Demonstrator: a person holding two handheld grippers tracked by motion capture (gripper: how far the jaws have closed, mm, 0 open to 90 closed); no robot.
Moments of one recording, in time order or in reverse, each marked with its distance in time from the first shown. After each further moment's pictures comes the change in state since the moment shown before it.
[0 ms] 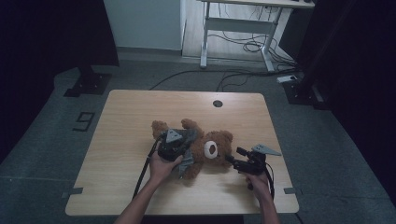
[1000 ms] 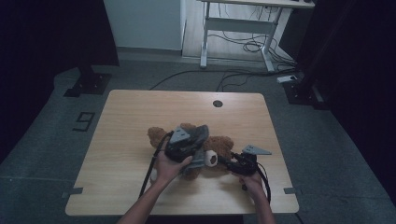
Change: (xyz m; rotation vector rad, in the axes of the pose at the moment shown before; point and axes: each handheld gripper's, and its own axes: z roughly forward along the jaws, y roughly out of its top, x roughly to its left) left arm -0.042 0.045 -0.020 -0.102 -0.149 0.031; right arm 0.011 -0.010 0.020 0.055 0.109 -0.053
